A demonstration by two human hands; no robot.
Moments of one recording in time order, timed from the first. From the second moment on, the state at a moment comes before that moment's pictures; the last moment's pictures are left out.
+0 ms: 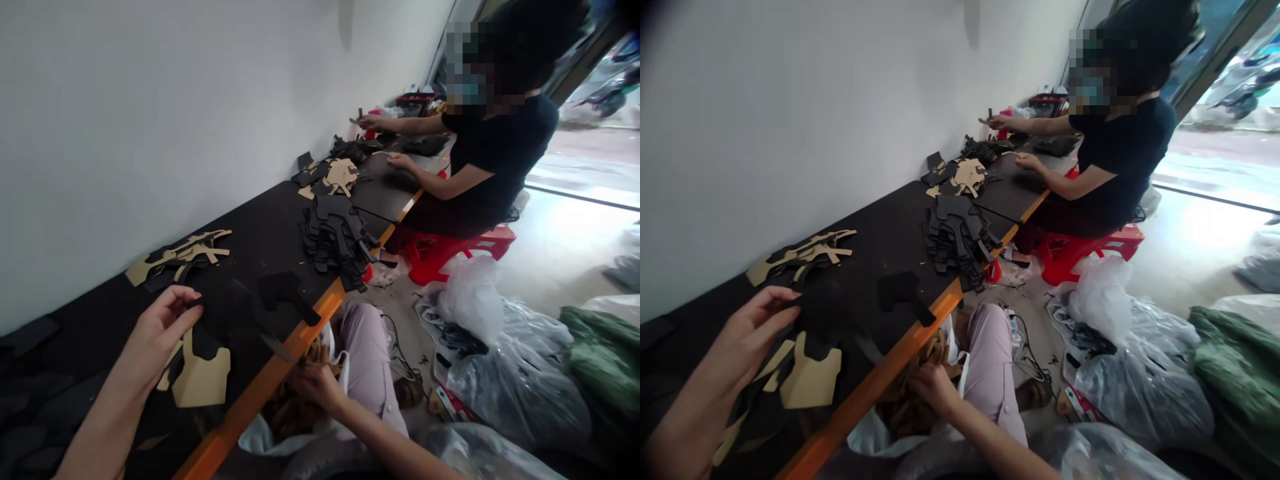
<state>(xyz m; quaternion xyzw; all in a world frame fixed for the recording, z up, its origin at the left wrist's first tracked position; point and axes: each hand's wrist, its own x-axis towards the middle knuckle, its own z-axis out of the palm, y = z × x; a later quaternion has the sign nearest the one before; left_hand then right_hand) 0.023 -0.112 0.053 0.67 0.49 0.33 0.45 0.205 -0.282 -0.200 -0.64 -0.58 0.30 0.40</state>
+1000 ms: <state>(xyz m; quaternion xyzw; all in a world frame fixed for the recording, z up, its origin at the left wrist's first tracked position) 0.096 -0.057 -0.010 0.70 0.42 0.23 0.53 0.265 -0.256 -0.076 -0.62 -0.50 0.10 0.60</state>
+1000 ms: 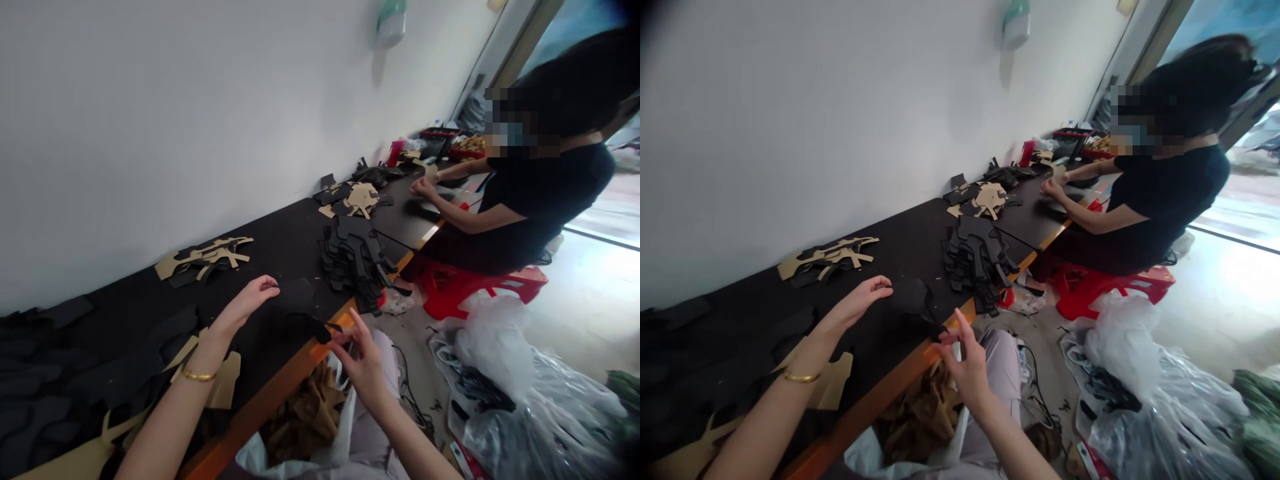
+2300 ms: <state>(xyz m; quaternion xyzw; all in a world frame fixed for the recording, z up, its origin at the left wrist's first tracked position) 0.103 -0.017 -0.076 0.68 0.38 0.23 0.58 0.256 -0.221 -0.124 -0.67 -0.48 0.15 0.55</state>
